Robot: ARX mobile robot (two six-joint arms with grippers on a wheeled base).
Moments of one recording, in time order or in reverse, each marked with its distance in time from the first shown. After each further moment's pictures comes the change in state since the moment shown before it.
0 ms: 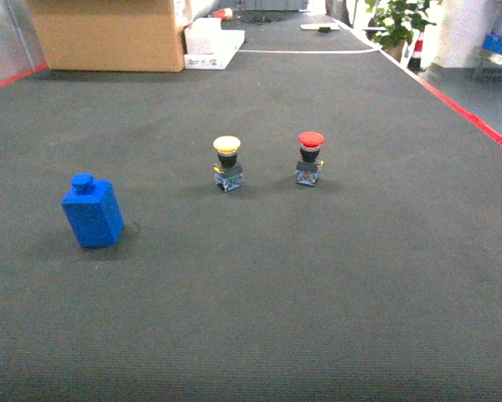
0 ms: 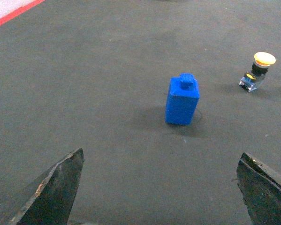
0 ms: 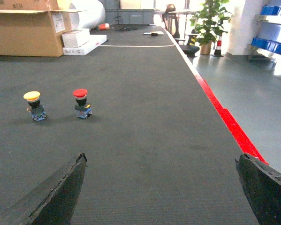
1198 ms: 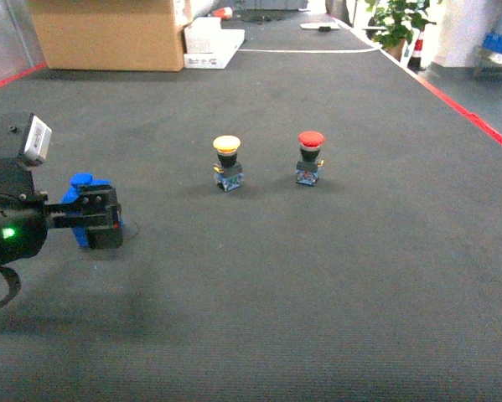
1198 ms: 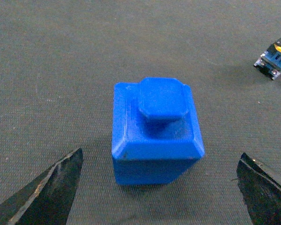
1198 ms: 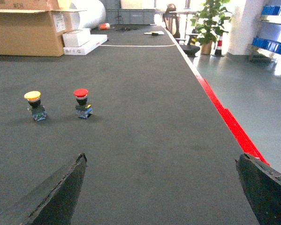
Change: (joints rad) left arm 0.051 1.219 0.597 0.458 0.245 0.006; right arm 0.000 0.000 0.000 0.000 0.000 0.000
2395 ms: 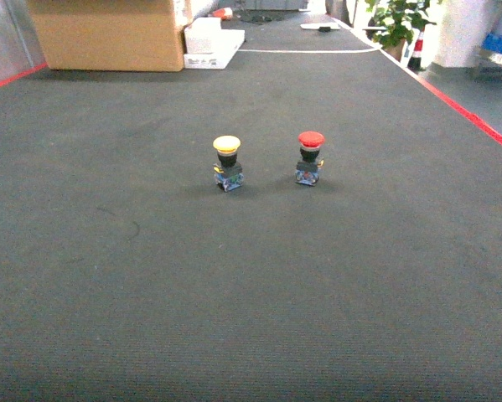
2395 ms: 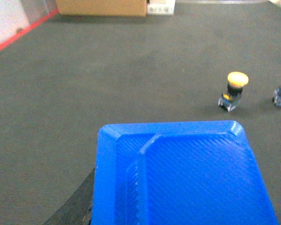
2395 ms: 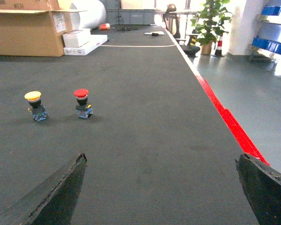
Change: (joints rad) left arm -0.140 -0.979 -0.481 -0.233 -0.259 0.076; right arm 0.000 0.000 0.000 0.000 0.000 0.000
